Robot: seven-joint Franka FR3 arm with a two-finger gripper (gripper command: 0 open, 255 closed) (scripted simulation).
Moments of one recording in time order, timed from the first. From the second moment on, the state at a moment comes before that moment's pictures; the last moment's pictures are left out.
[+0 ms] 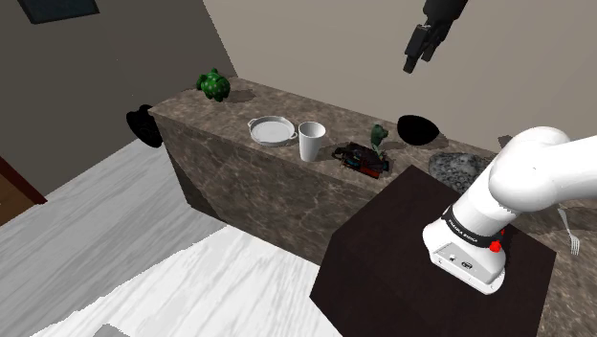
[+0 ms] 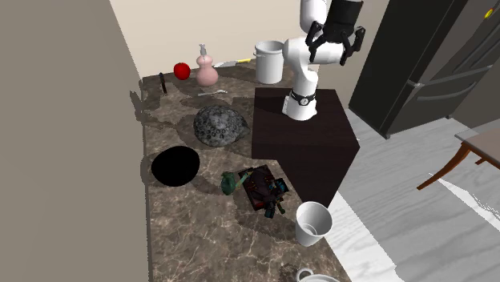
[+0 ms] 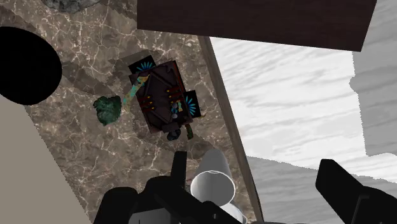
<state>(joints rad) 0.00 -0.81 0.00 -2.41 -0.10 1.65 -0.02</state>
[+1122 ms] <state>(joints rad) -0.08 -0.53 -0.28 -2.56 -0.21 2.09 -0.27</state>
